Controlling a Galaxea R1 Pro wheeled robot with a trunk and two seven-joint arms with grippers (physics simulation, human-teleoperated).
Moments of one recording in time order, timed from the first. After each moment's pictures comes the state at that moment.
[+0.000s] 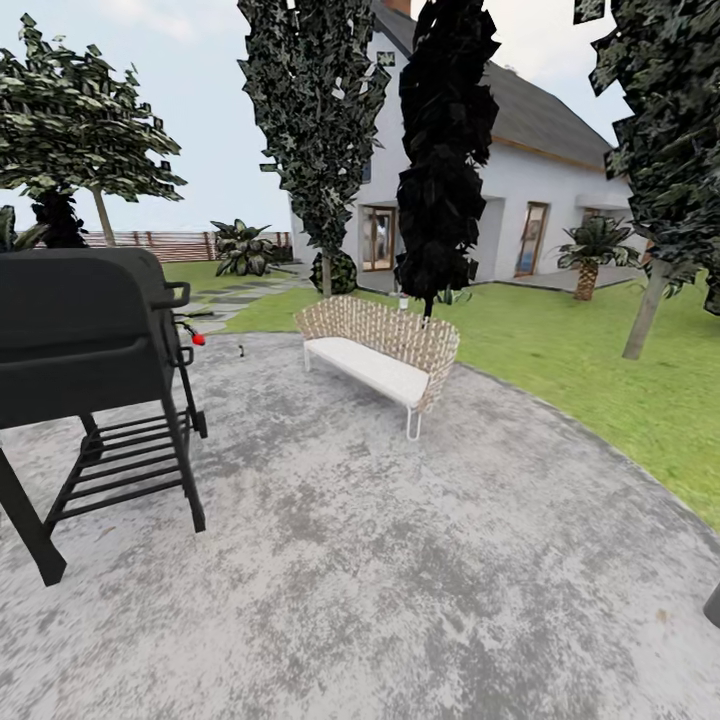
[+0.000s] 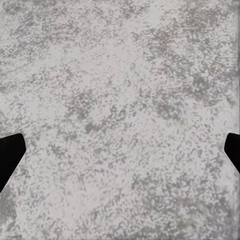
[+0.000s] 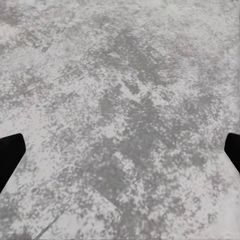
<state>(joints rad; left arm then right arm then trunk) -0.22 0.13 0.16 -0.26 0.03 -0.29 0.01 -0.03 -0.06 0.00 -0.65 0.02 -0.26 0.00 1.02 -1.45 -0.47</state>
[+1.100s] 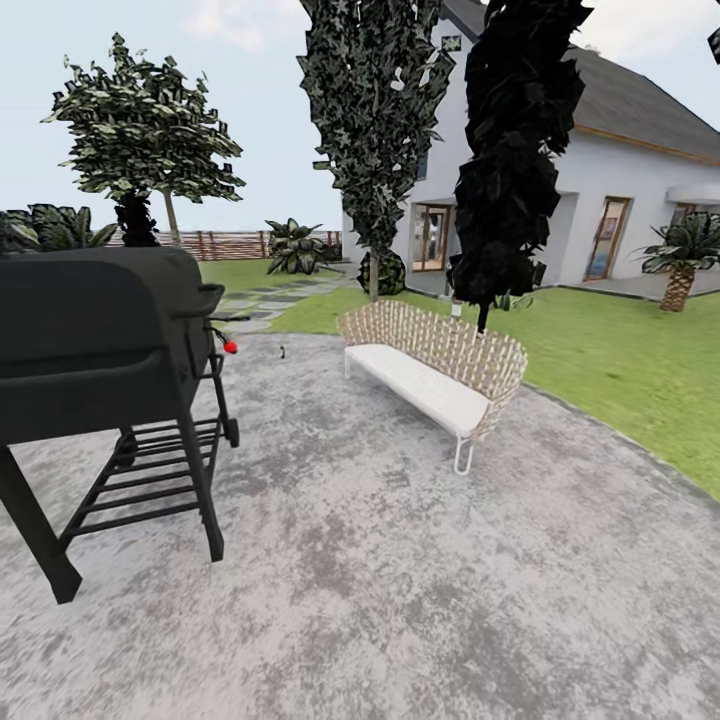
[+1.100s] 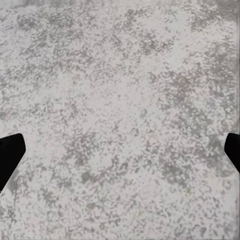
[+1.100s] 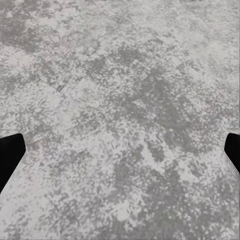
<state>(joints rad) -0.22 0.13 0.16 -0.24 0.03 -0.29 0.01 -0.03 -0.05 0.00 -0.61 0.02 -0.27 0.00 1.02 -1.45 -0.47</state>
